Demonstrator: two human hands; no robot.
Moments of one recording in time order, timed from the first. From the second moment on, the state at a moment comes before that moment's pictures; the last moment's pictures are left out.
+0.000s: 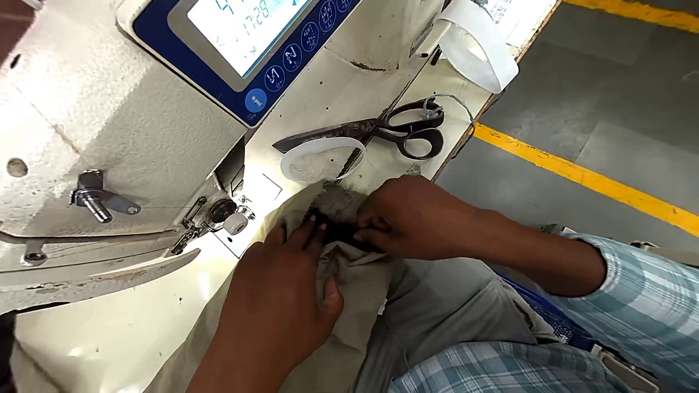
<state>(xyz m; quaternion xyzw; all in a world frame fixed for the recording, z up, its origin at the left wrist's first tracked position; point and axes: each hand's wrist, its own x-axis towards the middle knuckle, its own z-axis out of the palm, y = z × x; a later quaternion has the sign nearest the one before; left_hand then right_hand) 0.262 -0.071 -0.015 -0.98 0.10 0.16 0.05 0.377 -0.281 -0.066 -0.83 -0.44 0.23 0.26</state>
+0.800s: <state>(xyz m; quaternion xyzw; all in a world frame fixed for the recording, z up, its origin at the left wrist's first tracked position) 0.272 -0.072 -0.027 -0.99 0.07 0.07 -0.06 0.448 -0.228 -0.064 -0.87 -0.42 0.00 0.25</state>
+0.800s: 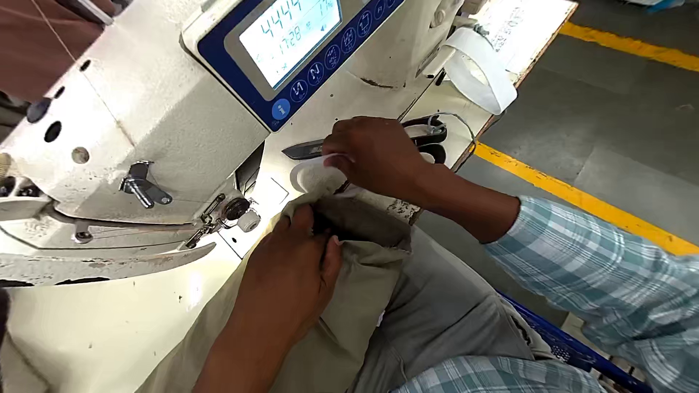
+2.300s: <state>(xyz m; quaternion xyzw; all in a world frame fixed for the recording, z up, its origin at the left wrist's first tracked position) 0.299 -0.045 -0.035 -0.96 -0.07 0.16 -0.21 0.364 -0.252 -0.073 -0.82 -0.31 0.28 0.38</state>
